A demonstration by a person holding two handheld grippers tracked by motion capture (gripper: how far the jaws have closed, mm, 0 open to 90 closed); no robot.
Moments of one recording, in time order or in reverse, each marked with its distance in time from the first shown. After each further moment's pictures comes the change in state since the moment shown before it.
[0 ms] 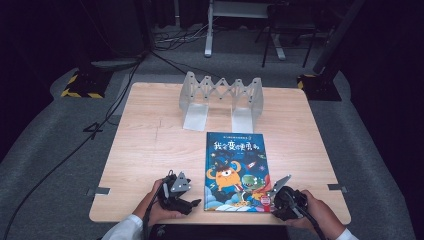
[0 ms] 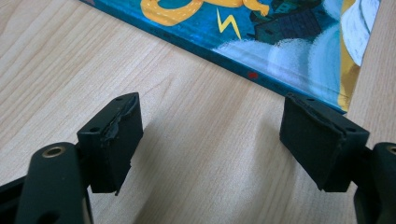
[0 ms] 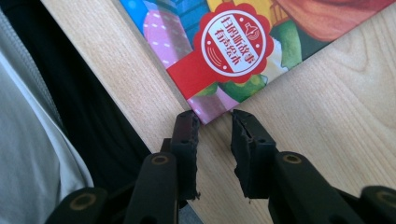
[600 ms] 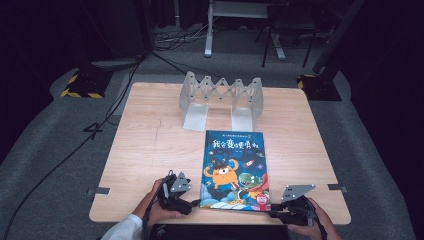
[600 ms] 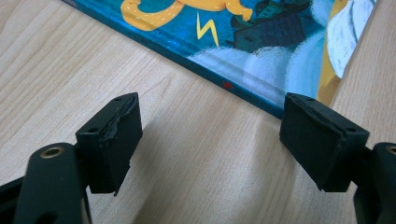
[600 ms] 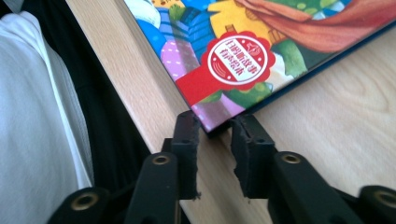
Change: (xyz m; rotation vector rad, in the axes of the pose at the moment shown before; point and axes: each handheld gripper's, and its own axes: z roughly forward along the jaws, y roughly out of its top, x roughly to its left) left arm 0.000 0.000 0.000 0.001 -0.005 0.002; right arm -0.003 -0.037 0.013 -0.447 0.120 0.036
